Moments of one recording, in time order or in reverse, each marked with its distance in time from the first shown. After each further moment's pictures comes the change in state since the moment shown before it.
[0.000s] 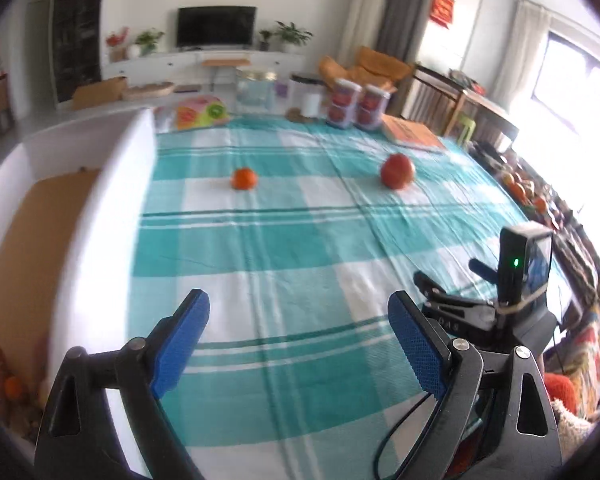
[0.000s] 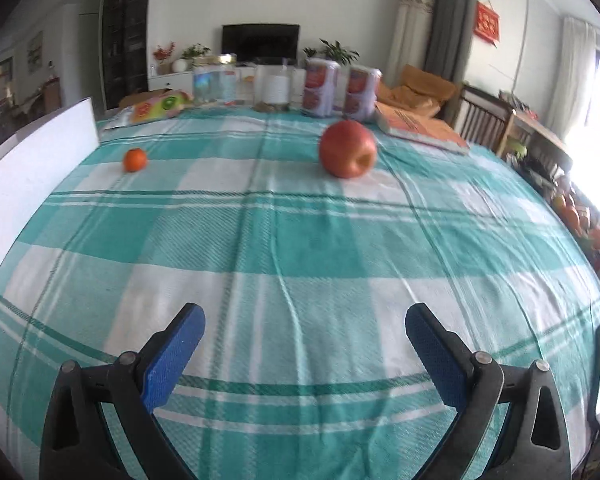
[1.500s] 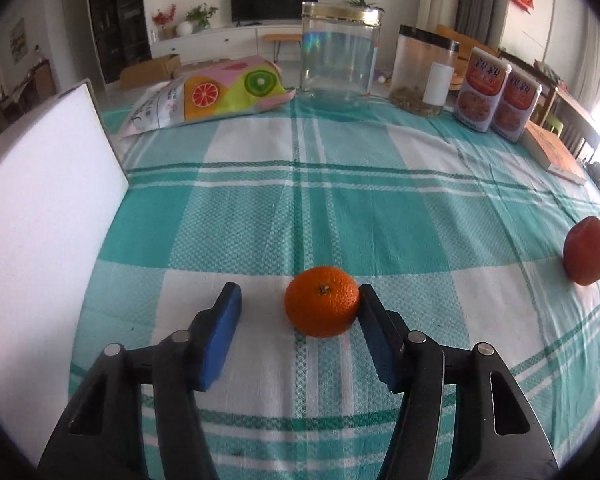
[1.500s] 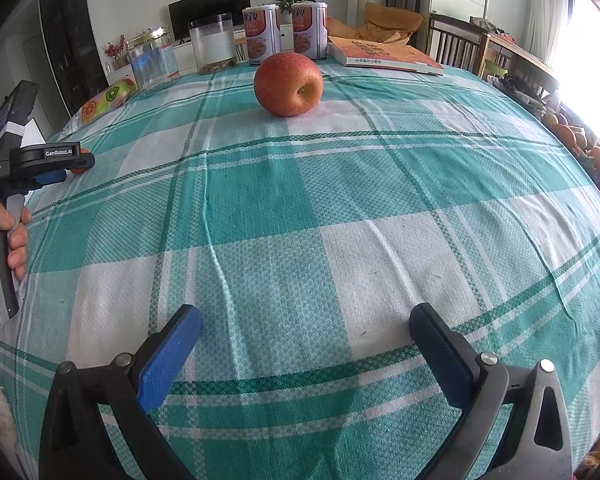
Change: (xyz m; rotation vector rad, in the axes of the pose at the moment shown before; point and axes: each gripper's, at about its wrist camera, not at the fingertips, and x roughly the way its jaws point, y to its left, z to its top) left arm 0.228 0.071 0.115 -0.100 0.044 0.271; right arm 0.025 -0.020 -0.007 0.117 0.176 -0.030
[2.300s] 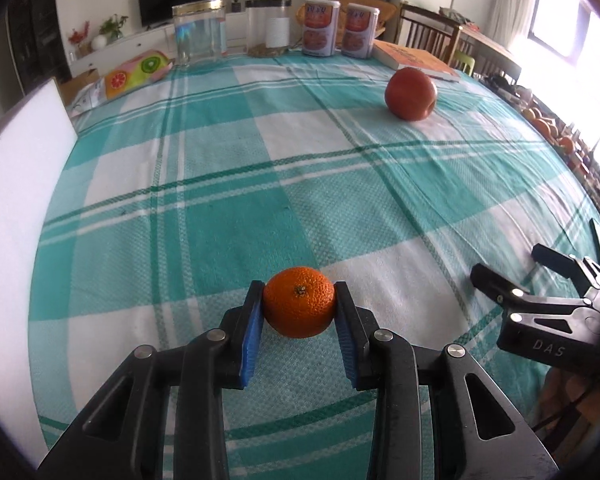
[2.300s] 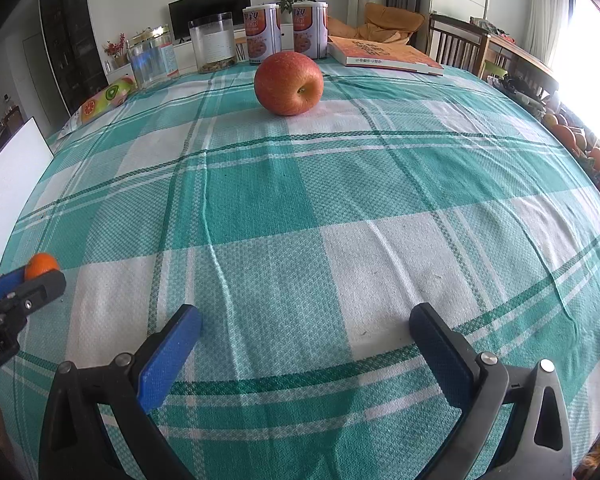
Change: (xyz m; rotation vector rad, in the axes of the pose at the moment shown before) left arm -0.110 -0.067 -0.121 0.219 0.085 -0.206; right arm 0.000 0.000 0.000 -0.003 0.002 -0.004
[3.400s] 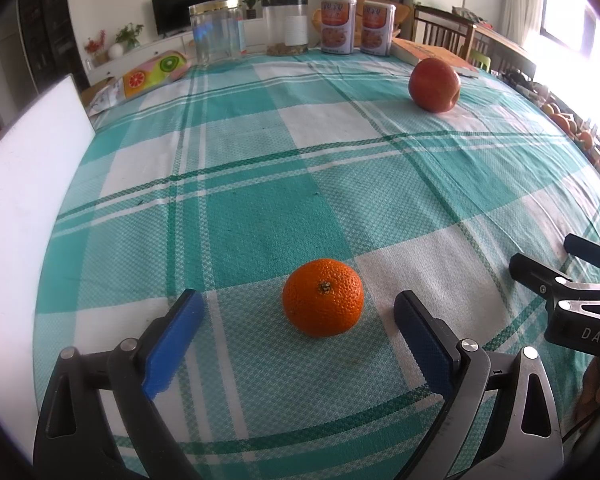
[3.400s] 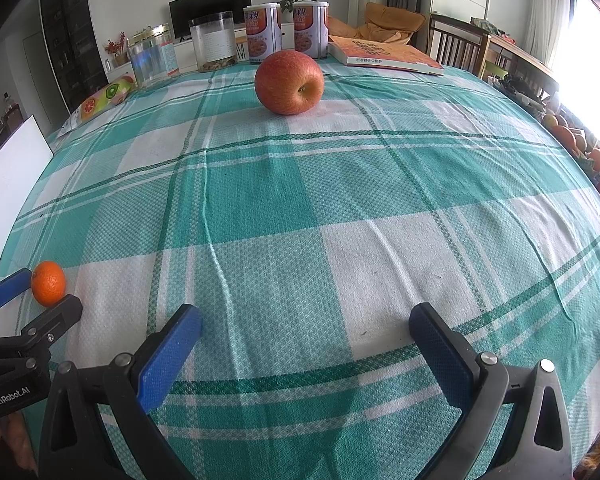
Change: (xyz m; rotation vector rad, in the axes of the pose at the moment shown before) left arm 0.008 0.006 -0.012 0.013 -0.033 0.086; right arm 0.001 0.001 0.002 -0.041 0.013 0.018
